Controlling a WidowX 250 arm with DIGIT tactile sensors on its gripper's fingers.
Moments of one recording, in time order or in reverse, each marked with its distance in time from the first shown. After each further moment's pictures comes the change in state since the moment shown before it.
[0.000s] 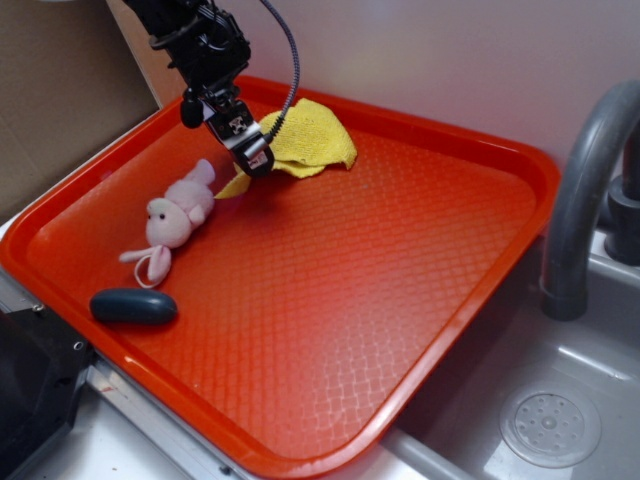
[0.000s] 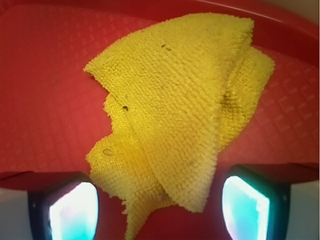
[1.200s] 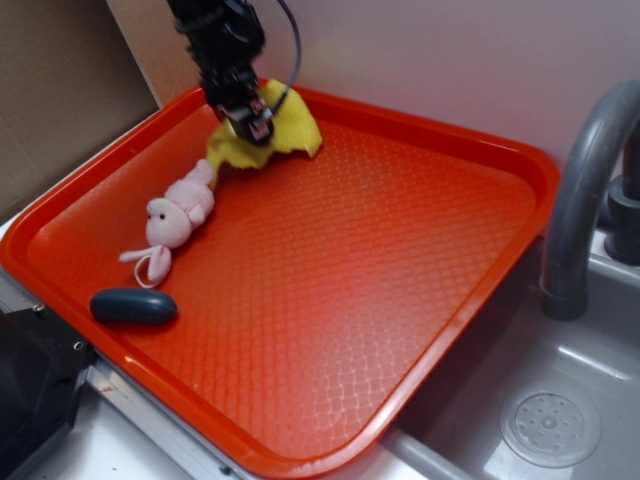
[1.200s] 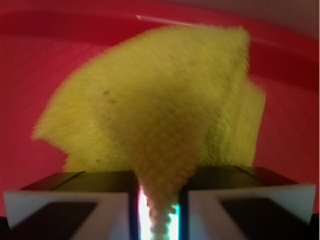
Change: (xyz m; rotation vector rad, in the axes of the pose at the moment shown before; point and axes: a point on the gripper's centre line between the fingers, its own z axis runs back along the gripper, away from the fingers) arm 0.017 0.039 0.018 0.140 0.042 0.152
